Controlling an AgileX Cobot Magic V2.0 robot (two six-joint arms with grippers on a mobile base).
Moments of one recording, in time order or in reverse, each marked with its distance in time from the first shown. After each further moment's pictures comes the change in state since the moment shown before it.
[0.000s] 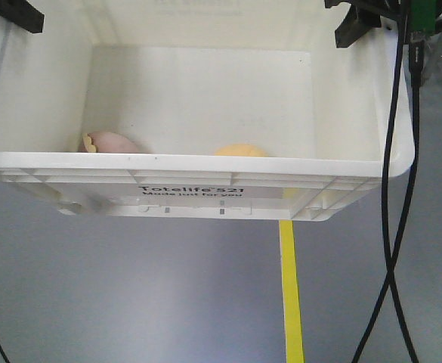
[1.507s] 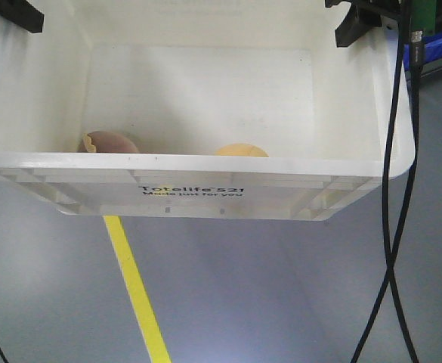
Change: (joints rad) left arm 0.000 0.000 0.000 0.001 0.000 0.000; right arm 0.000 0.000 0.000 0.002 0.000 0.000
